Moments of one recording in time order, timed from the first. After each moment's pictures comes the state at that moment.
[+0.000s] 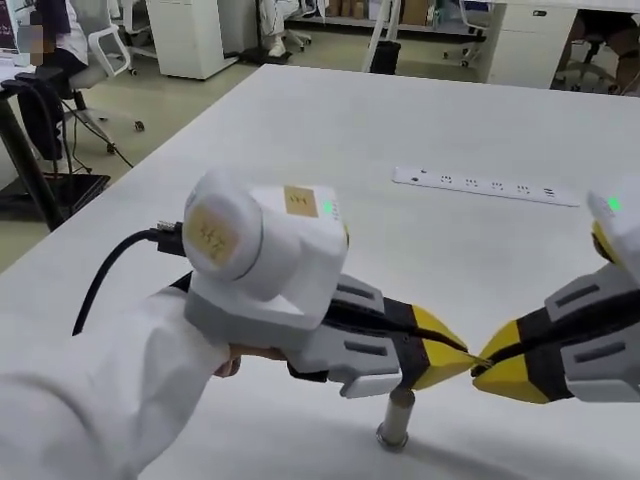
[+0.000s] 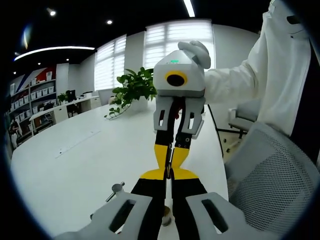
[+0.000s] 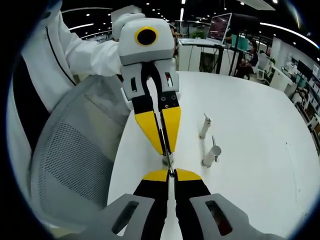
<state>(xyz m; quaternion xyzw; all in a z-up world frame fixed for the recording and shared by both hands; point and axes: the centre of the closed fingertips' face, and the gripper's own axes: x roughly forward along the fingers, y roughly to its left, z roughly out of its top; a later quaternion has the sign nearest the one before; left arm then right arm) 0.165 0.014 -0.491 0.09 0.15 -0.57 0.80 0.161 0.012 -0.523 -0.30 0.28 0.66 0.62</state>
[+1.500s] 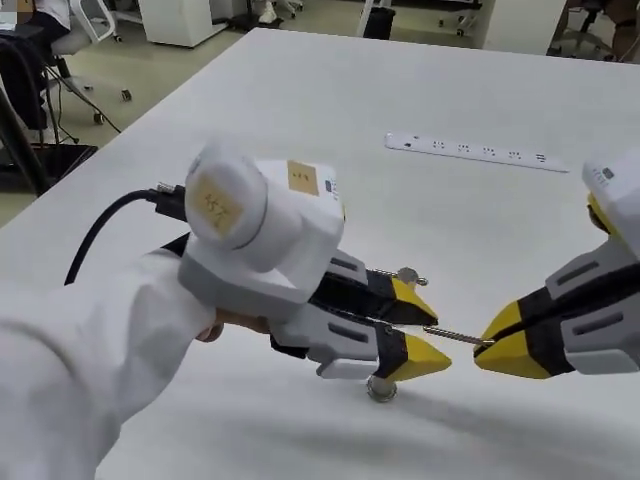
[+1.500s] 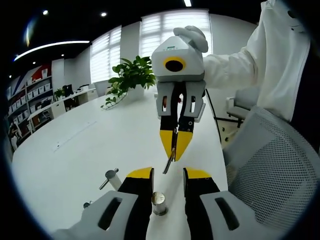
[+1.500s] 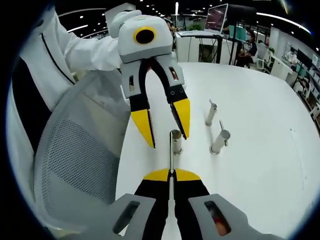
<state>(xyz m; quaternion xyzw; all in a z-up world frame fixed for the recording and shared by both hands) 0.154 0.021 -0.517 0.12 0.18 -0.57 0.80 0.147 -0.005 -0.541 -0.30 0.33 0.65 0.62</state>
